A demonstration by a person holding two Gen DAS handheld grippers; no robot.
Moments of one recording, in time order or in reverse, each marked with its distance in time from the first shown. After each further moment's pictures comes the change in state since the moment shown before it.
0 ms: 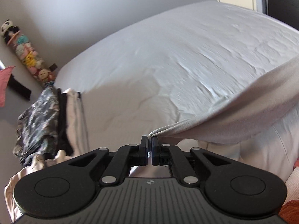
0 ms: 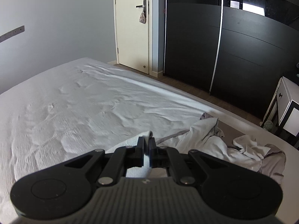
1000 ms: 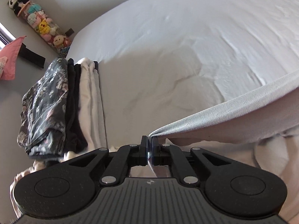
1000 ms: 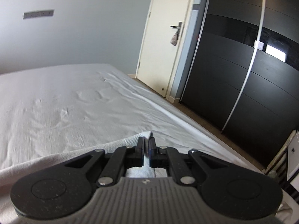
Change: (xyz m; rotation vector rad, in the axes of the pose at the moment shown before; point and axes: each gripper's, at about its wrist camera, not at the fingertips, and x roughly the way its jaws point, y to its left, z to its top) left arm 0.122 0.039 0.041 -0.065 0.268 0.130; right arm 0.077 0.142 0.034 -0.291 -0.093 0.012
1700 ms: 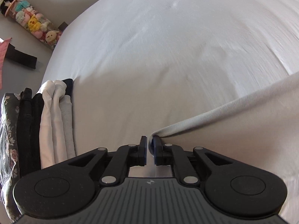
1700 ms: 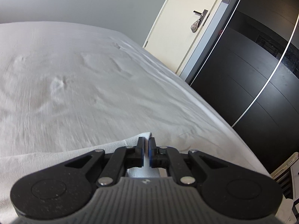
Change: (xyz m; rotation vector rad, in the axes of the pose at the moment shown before) left arm 0.152 -0.021 0.114 0.008 0.071 0.037; right arm 0.208 0.149 -0.007 -0.161 0.120 -0.093
